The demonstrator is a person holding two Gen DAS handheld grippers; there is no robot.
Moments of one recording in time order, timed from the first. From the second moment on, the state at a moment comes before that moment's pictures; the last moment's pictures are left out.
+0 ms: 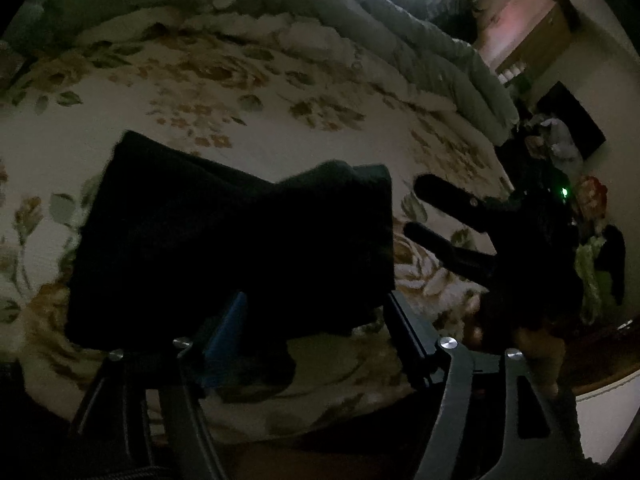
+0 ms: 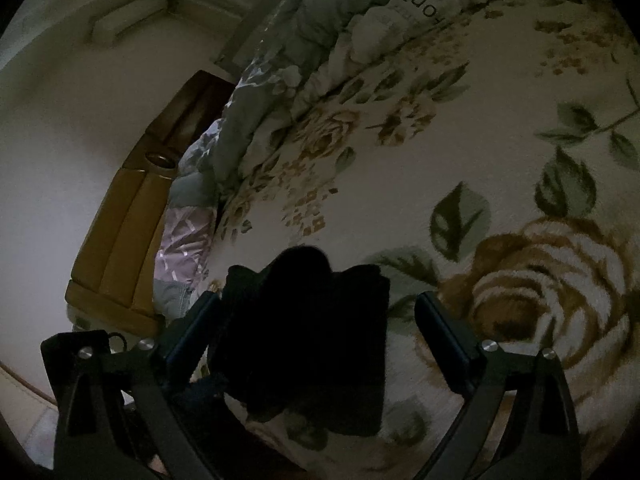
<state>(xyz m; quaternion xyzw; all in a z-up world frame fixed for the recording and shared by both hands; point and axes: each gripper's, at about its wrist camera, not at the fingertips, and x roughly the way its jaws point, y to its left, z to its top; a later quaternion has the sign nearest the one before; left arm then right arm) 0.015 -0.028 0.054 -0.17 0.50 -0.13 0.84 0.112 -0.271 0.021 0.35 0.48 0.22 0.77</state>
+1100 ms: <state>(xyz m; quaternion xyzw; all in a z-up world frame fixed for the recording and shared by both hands) 0.038 0.090 0.033 -0.24 0.50 -0.02 0.83 0.097 -0.219 0.014 0.29 0.53 0.20 0.77</state>
